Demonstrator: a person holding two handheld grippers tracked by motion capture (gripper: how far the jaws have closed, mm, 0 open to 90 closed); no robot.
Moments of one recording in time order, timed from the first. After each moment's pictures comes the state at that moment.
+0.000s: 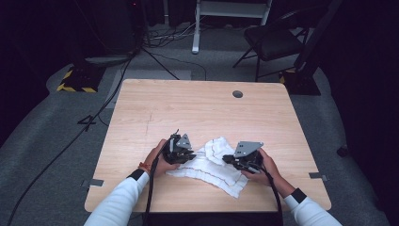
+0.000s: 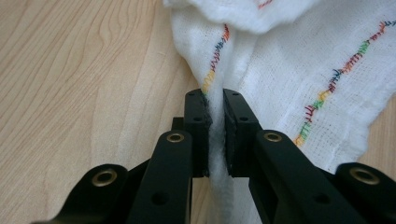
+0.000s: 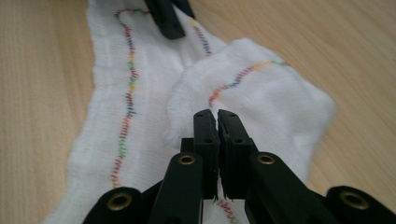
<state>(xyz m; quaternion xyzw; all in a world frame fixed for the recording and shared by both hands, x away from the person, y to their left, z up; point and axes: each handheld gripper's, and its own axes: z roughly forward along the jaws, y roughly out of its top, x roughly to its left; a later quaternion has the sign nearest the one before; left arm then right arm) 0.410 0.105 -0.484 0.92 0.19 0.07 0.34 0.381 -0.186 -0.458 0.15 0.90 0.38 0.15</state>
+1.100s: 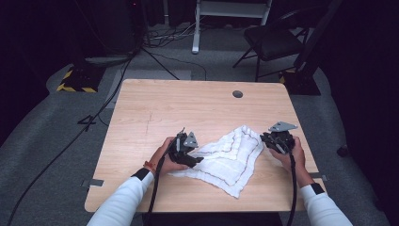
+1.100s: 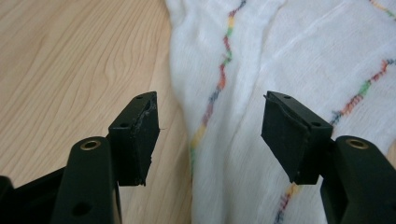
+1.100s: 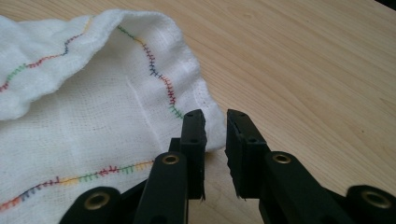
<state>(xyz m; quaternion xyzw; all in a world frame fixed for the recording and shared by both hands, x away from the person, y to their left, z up) 0.410 0.079 -0.473 0.91 0.19 0.10 0.35 0.443 -0.292 -0.467 0.38 0.83 0.31 0.25</state>
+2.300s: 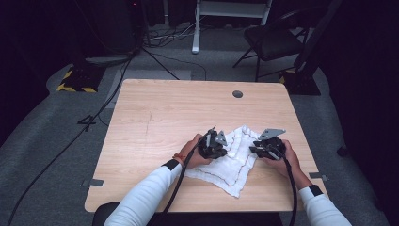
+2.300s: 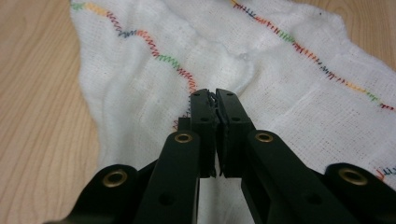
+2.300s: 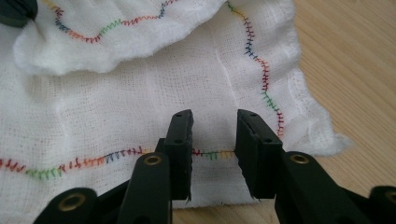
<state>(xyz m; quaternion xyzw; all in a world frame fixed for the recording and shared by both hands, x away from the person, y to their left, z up) 0.438 -0.003 -0.477 0.93 0.12 0.05 0.35 0.434 -0.269 -0.484 0.31 0.88 0.30 0.18</state>
